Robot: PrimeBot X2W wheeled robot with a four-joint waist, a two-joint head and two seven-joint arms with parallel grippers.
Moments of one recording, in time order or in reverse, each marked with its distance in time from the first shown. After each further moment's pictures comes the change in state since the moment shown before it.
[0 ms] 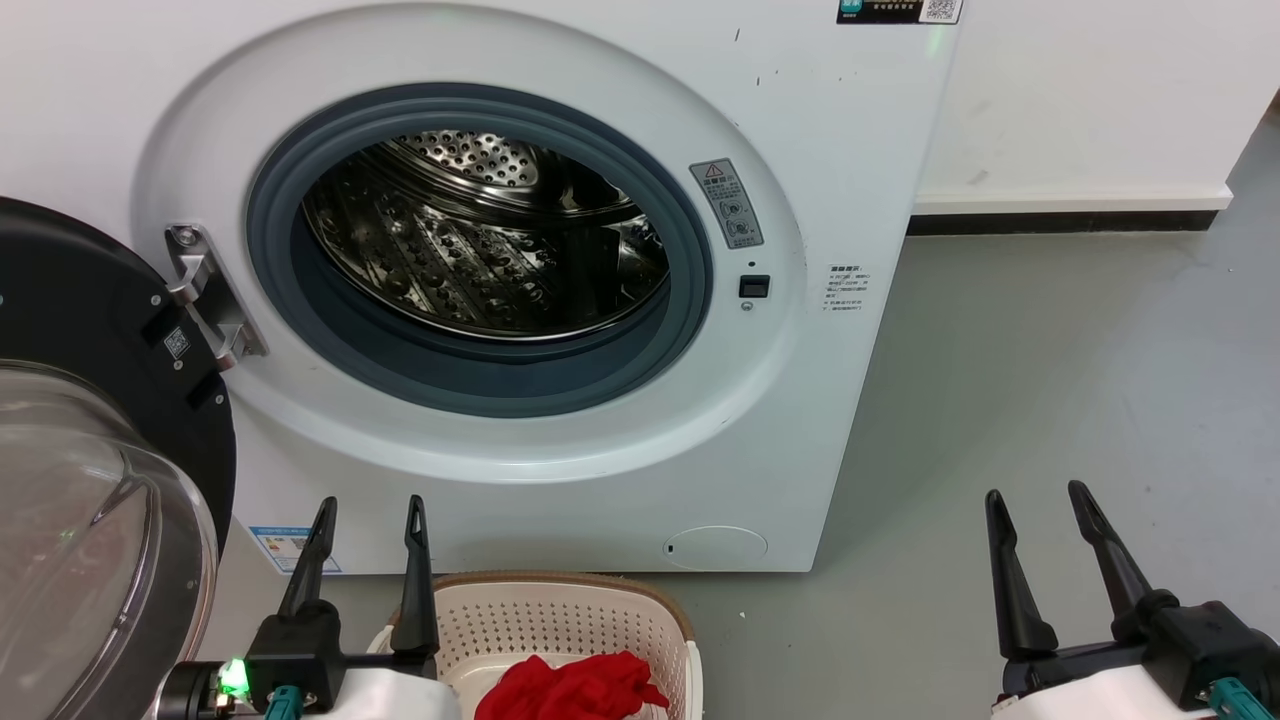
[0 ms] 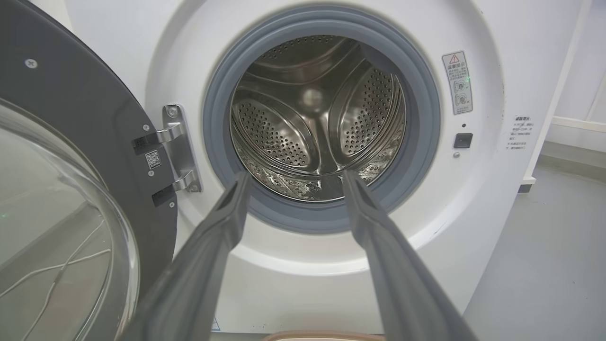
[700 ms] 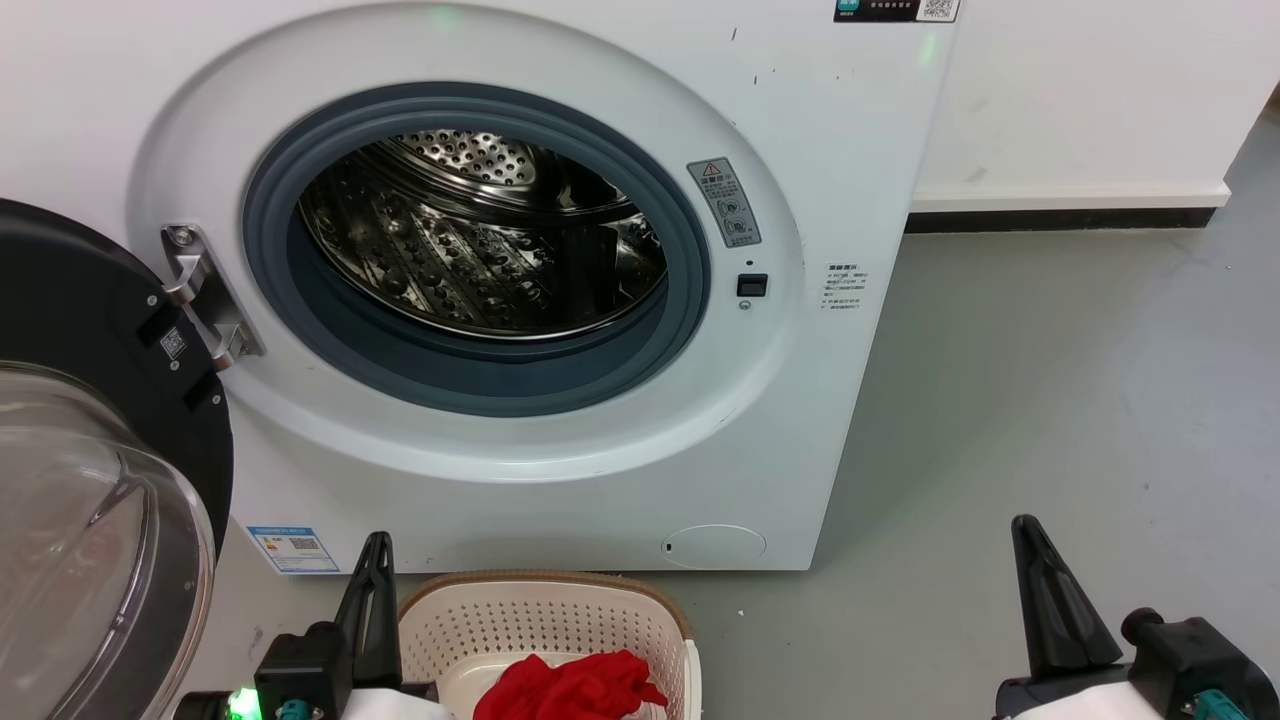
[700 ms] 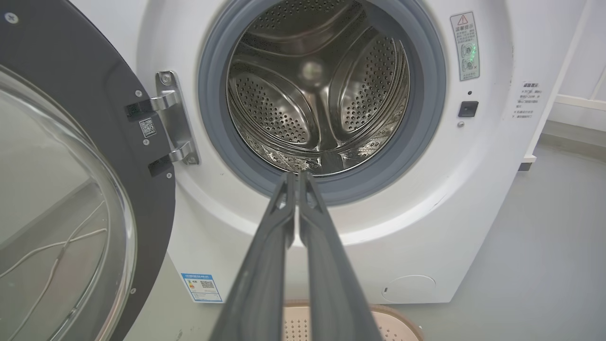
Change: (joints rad) left arm 0.018 -0.005 0.008 0.048 0.005 -0.009 0.005; right arm 0.015 0.000 0.006 0.043 0.004 0.000 0.003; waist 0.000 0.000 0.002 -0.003
